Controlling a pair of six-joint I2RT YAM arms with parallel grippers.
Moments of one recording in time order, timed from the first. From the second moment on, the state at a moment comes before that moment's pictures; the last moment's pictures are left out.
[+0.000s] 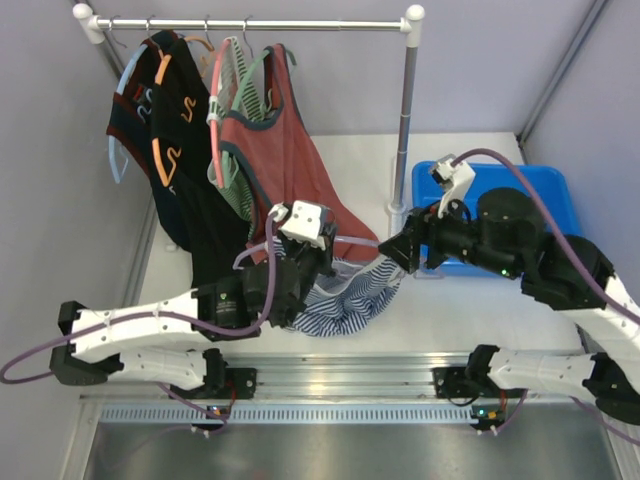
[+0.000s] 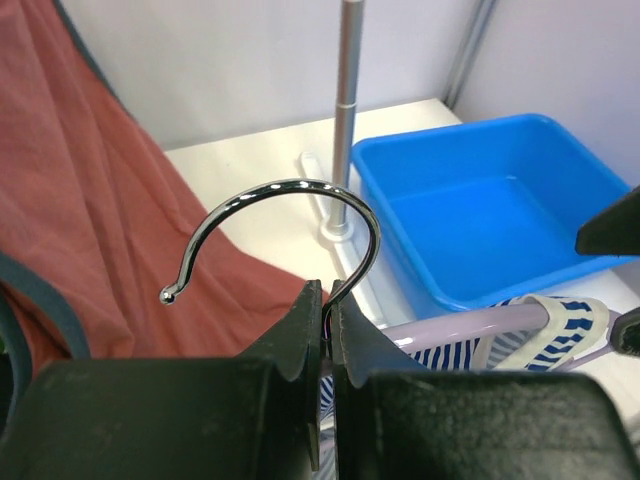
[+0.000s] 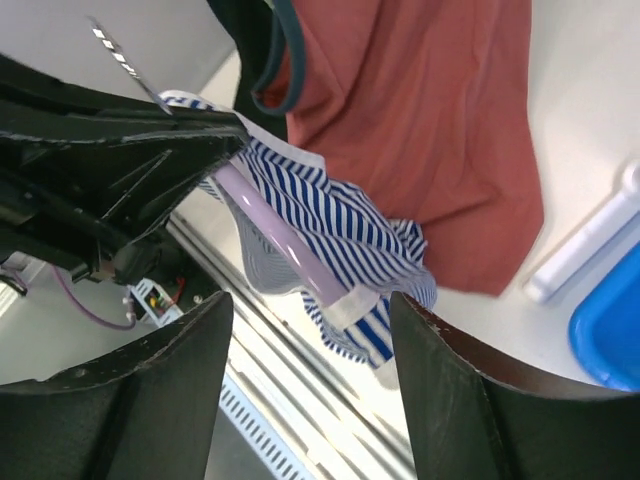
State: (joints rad) left arm -1.41 1.09 1.15 -0.08 -1.00 -0.15; right arm 0.99 0.98 1.53 -0.93 0.12 0.41
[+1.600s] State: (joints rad) left arm -1.40 1.30 1.65 -0.33 -0.71 0.02; right arm 1.00 0.84 1.49 -0.91 -0.09 0.19
